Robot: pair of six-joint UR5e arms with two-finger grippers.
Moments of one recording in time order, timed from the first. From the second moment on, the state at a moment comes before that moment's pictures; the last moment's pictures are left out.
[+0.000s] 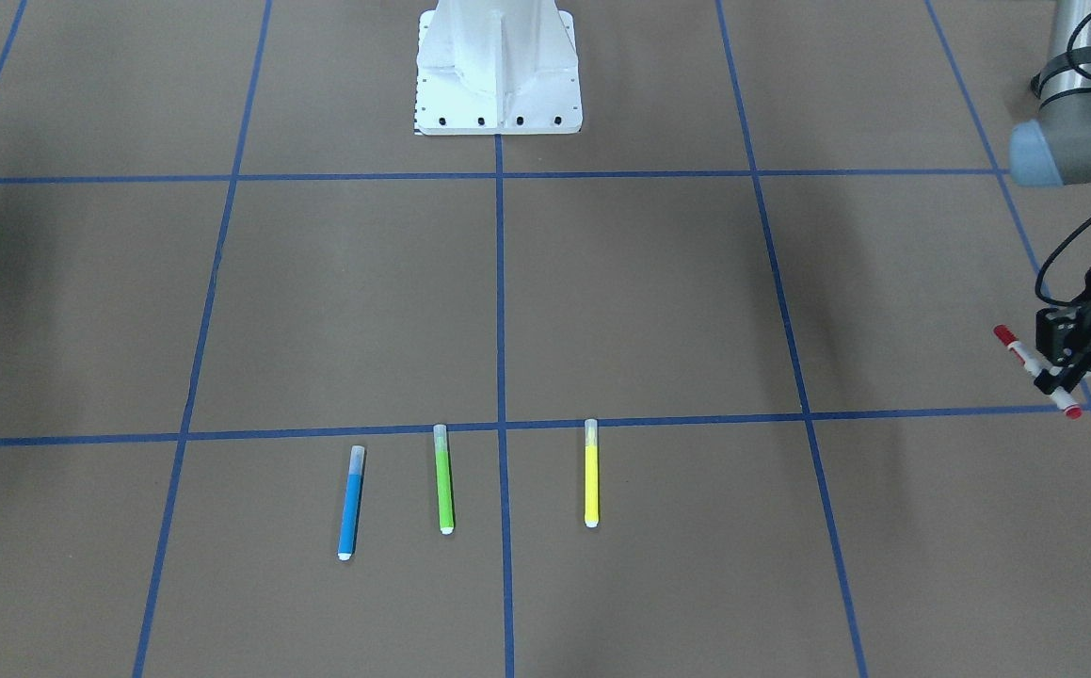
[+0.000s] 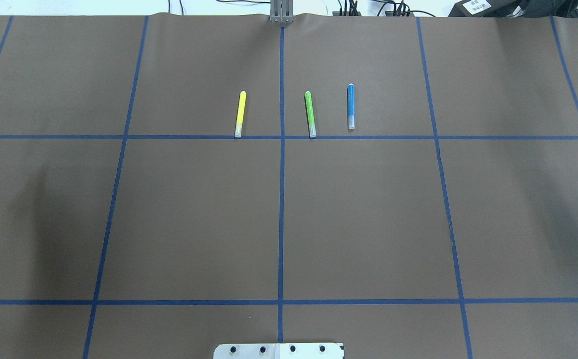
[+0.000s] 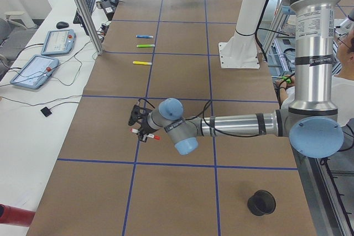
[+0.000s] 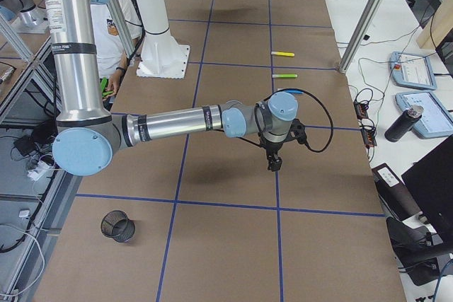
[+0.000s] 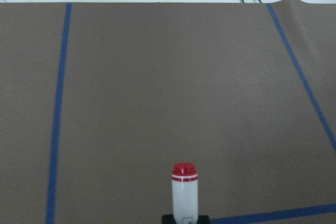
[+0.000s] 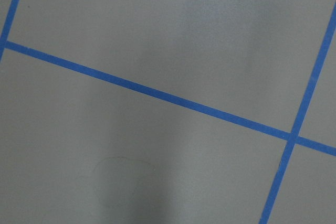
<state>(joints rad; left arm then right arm) -1.30 -1.44 -1.46 -2.77 -2.10 -0.69 1.36 -1.49 1.66 -1.54 2.37 -0.03</state>
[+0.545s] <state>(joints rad) -1.60 -1.26 -1.26 -3.13 -2.28 -0.58 1.36 -1.49 1.67 -1.54 2.37 -0.01</state>
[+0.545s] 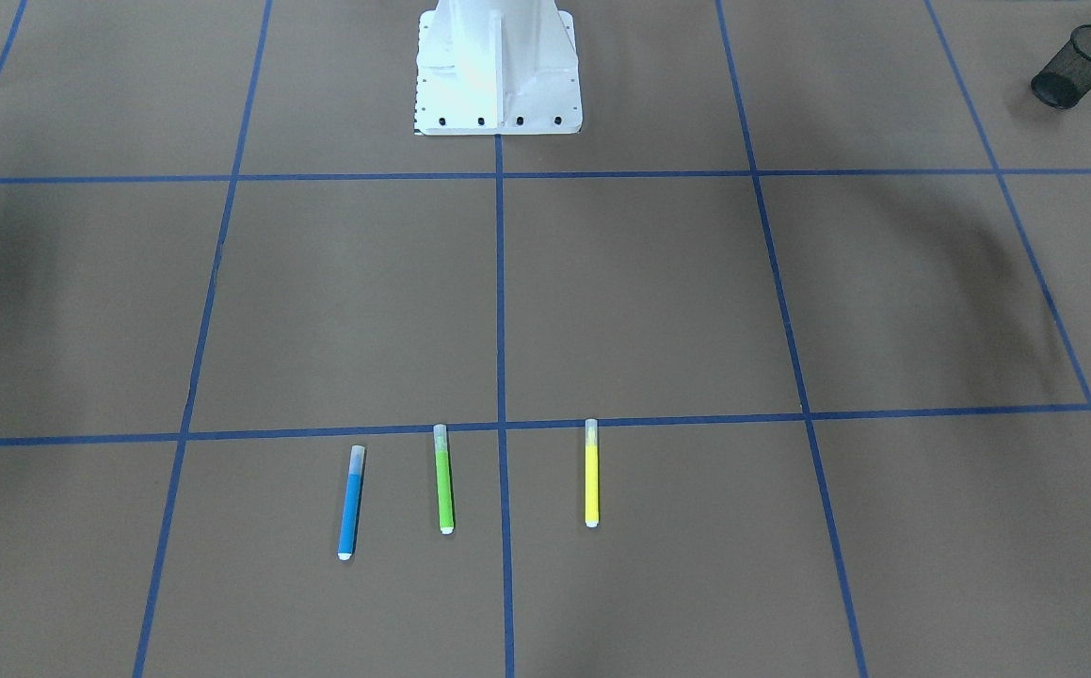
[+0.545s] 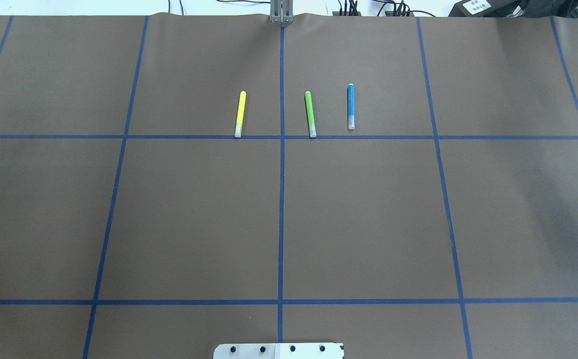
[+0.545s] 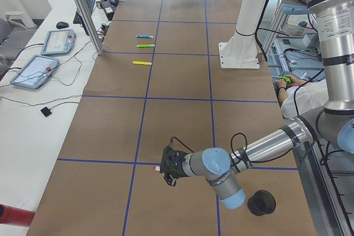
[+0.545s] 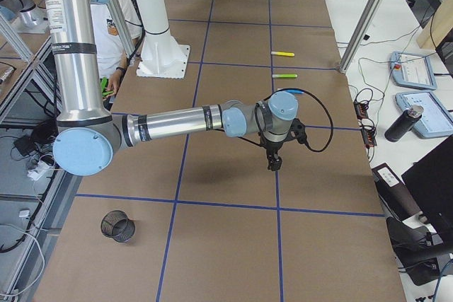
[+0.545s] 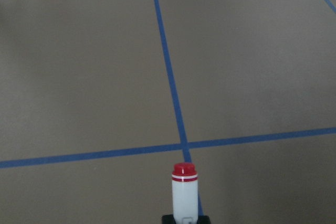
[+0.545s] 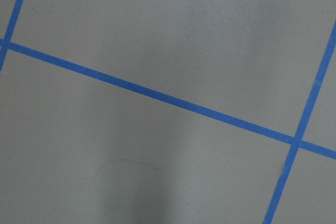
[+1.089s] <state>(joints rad) -1.86 -1.04 -1.28 -3.32 -2.37 -0.51 1.36 -1.49 1.67 -1.54 2.37 0.01</state>
